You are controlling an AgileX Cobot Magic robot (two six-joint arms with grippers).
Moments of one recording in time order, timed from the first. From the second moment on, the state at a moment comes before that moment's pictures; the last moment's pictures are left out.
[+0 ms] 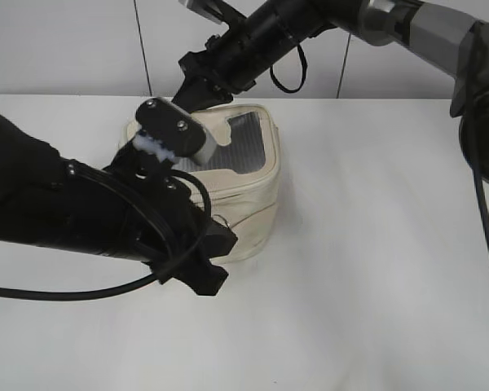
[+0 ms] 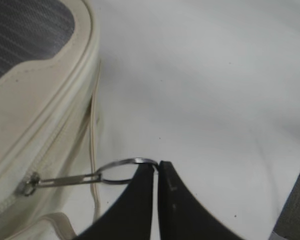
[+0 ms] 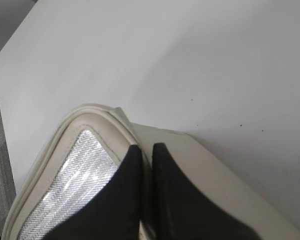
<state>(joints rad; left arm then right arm) -0.81 1.53 -0.73 -1.14 0.21 1.21 0.47 2.53 -2.36 0.84 1.13 -0.53</state>
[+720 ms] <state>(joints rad) -0.28 1.39 -0.87 -1.00 0.67 1.06 0.20 2.40 -2.29 0.74 1.20 -0.43</state>
